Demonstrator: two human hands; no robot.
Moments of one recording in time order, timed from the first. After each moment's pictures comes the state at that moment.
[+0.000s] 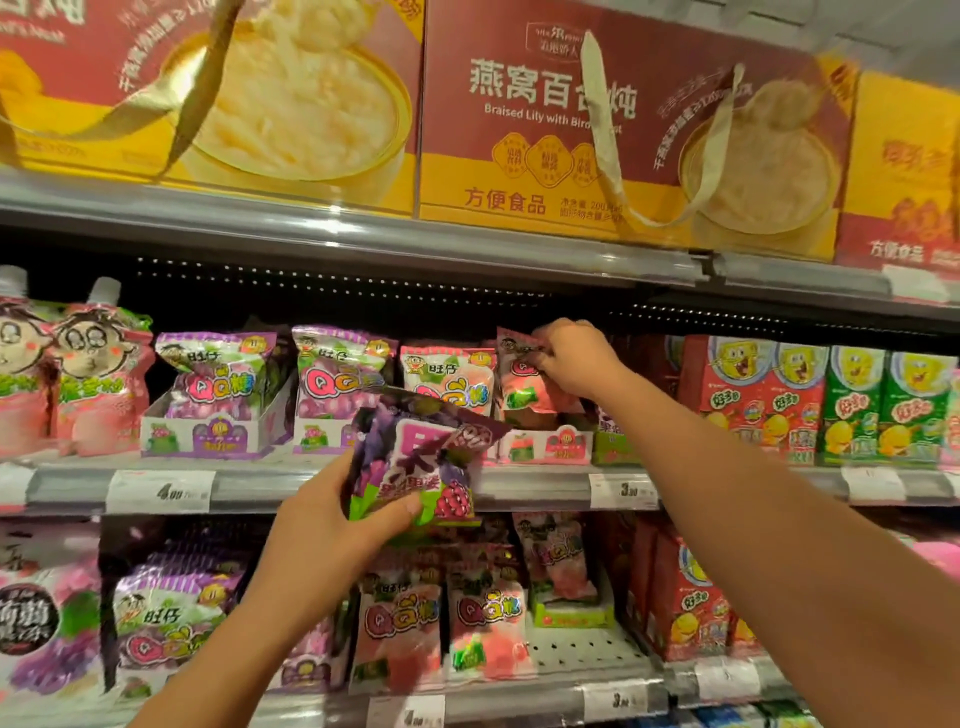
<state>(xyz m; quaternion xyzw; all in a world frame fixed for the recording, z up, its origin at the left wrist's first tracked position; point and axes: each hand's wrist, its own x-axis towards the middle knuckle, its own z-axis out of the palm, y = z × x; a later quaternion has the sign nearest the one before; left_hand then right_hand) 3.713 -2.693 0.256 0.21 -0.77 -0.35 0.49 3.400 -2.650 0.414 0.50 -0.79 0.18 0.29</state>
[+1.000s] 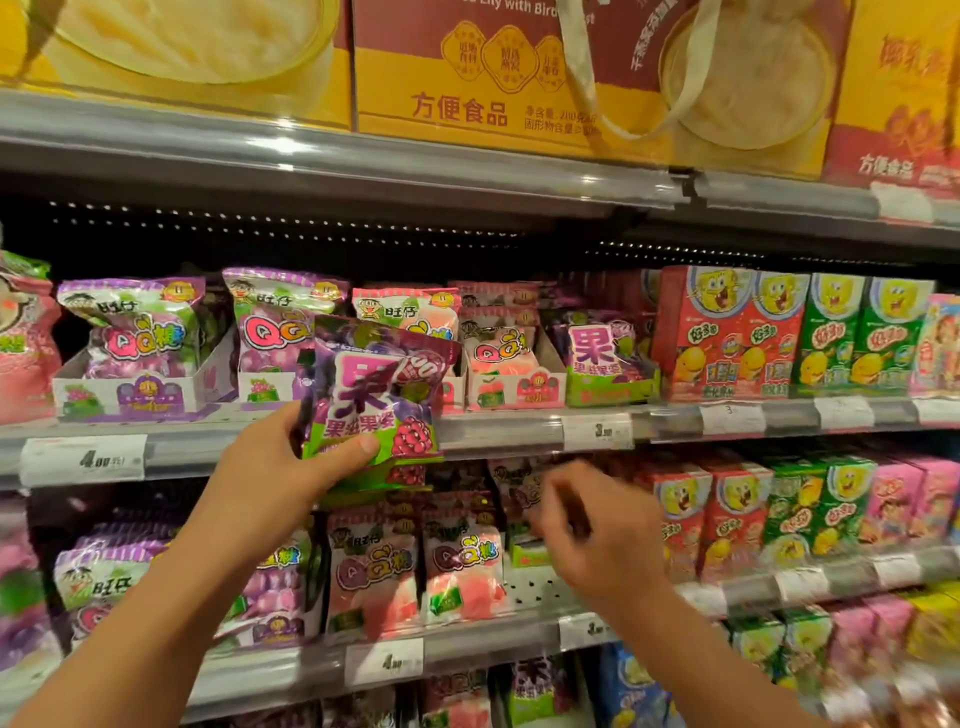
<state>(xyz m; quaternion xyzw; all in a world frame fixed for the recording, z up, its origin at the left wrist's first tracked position) 3.704 -2.718 0.263 0.26 -0.78 -0.38 0.43 3.468 -2.532 0.205 0.54 -0.59 0.43 0.42</state>
